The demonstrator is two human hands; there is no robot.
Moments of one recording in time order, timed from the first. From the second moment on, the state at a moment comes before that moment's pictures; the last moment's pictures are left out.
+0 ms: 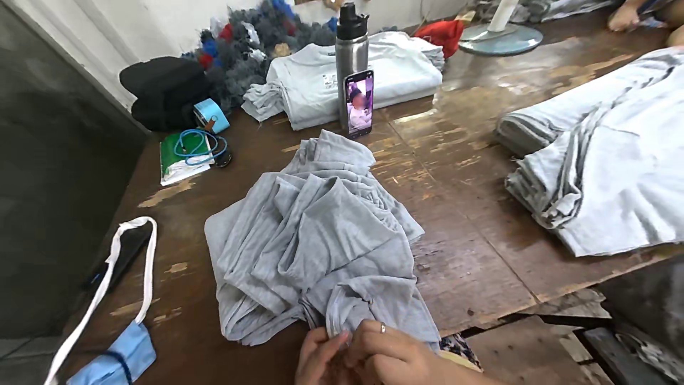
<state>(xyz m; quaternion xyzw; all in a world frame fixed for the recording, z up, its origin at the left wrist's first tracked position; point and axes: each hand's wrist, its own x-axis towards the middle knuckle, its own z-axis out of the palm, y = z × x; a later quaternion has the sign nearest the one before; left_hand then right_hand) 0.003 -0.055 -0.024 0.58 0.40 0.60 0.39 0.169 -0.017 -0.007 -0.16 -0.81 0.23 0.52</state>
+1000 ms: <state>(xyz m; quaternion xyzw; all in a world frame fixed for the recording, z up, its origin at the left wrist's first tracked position) -0.001 -0.053 -0.026 0.51 0.33 0.64 0.46 0.193 -0.031 -0.019 -0.40 -0.85 0.10 0.33</state>
